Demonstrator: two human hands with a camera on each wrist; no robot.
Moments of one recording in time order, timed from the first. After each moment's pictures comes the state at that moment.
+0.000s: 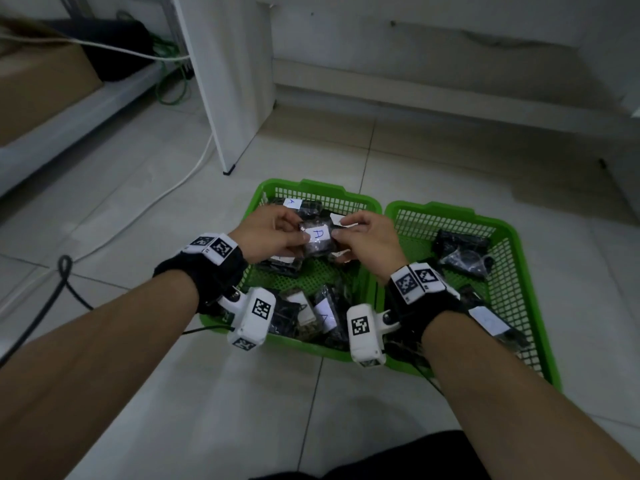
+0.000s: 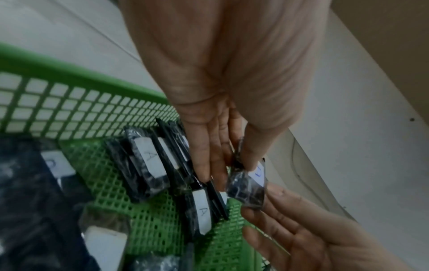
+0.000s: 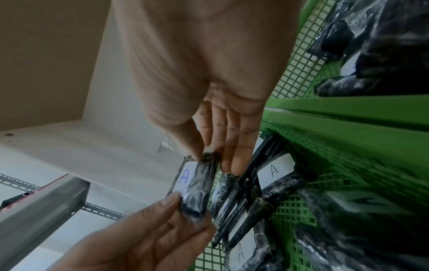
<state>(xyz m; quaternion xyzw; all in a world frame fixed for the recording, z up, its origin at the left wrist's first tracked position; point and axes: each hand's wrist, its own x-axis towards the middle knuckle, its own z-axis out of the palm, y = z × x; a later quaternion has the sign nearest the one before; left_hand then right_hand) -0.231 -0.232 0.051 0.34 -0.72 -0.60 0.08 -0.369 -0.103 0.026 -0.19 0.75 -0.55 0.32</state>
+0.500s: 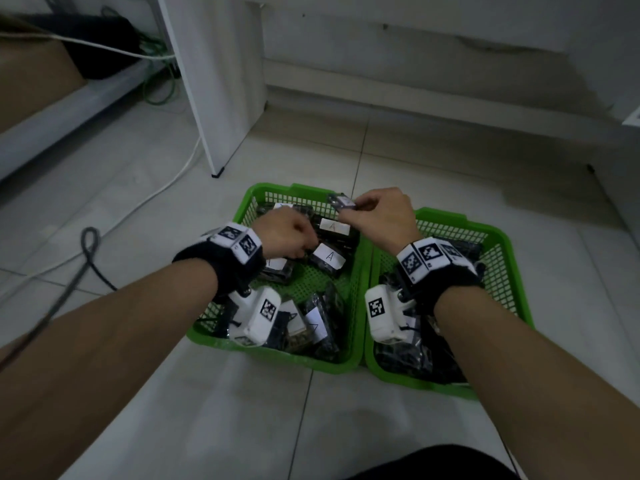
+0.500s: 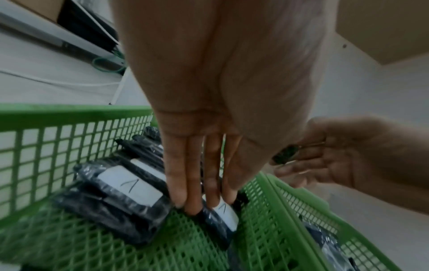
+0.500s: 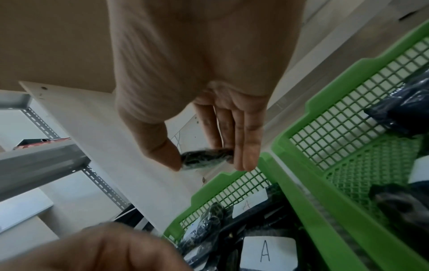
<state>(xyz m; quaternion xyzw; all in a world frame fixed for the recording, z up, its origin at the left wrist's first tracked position) -0.270 -0.240 0.046 0.28 -0.84 -0.47 -0.03 -0.413 -0.108 0.058 -0.32 0.85 -0.40 0.13</state>
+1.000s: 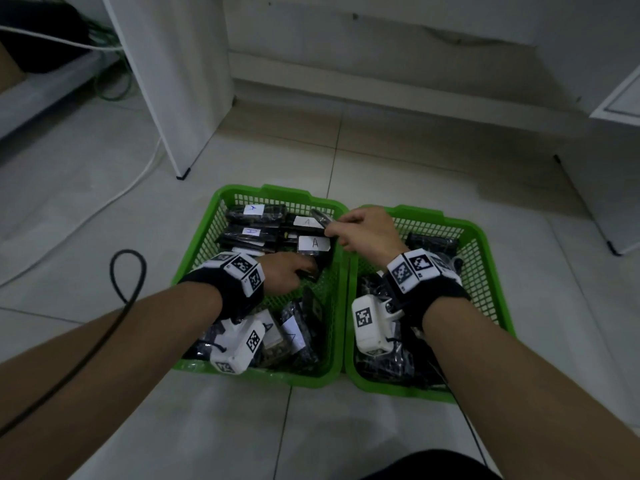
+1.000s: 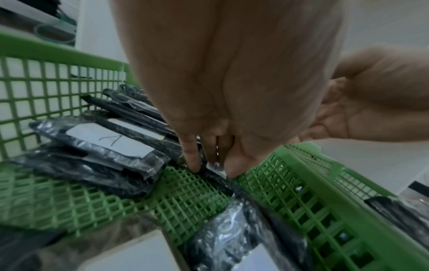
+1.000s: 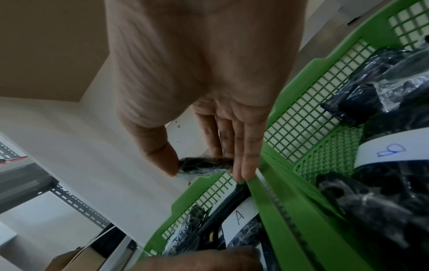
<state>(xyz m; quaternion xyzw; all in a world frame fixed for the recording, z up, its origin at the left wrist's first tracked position) -0.299 -0.221 0.000 0.13 -0.92 -0.28 -0.24 -0.434 -0.095 0.030 -0.25 0.84 -0.42 0.24</state>
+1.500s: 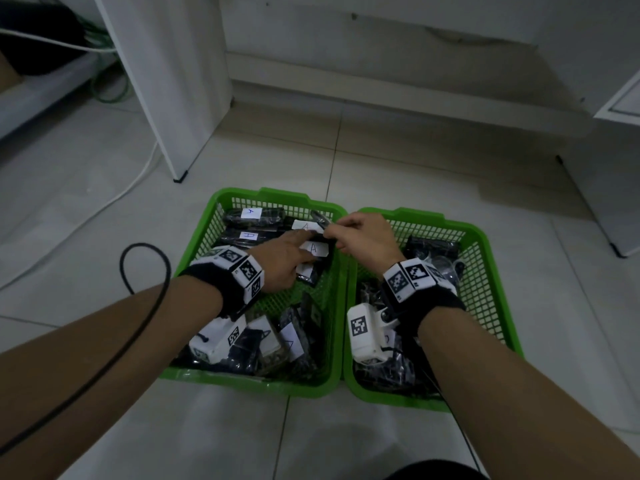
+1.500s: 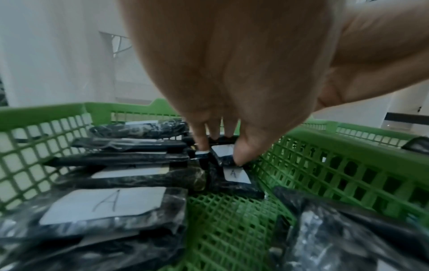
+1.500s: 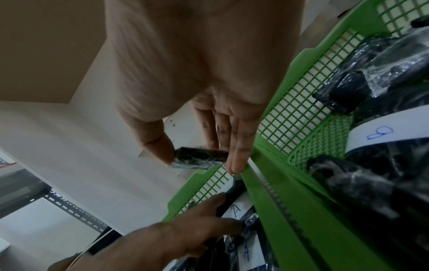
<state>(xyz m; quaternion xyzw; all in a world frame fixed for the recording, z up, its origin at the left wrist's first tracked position) -0.314 -0.243 -0.021 0.01 -0.99 -0.12 -0.10 -0.439 -0.100 0.015 -0.25 0.83 -0.44 0.23</state>
